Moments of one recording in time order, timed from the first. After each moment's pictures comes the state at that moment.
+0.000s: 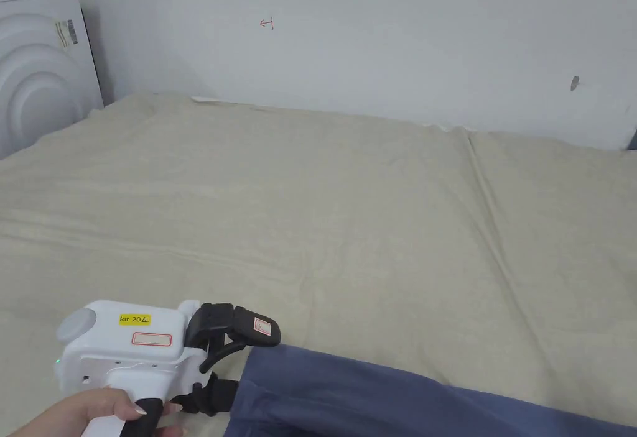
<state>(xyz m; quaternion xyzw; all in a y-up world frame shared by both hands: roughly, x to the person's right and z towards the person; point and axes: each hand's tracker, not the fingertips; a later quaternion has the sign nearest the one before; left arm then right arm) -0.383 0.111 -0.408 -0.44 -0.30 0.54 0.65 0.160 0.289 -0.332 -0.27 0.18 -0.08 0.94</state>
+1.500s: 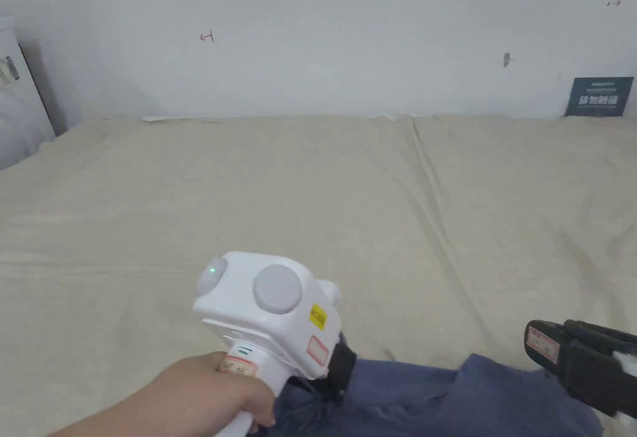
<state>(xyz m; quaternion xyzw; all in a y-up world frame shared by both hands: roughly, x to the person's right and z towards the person) -0.144 0.223 -0.436 -0.59 -0.19 0.02 0.78 0.172 0.287 -0.322 -0.27 0.24 -0.11 0.93</state>
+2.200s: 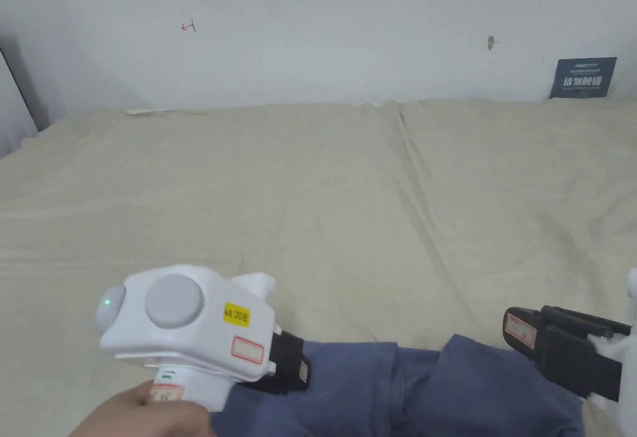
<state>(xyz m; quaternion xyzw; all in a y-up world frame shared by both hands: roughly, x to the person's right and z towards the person) -0.195 0.230 -0.386 -0.54 -0.17 0.14 0.81 0.174 0.278 -0.323 -0.27 0.24 -0.13 0.92</state>
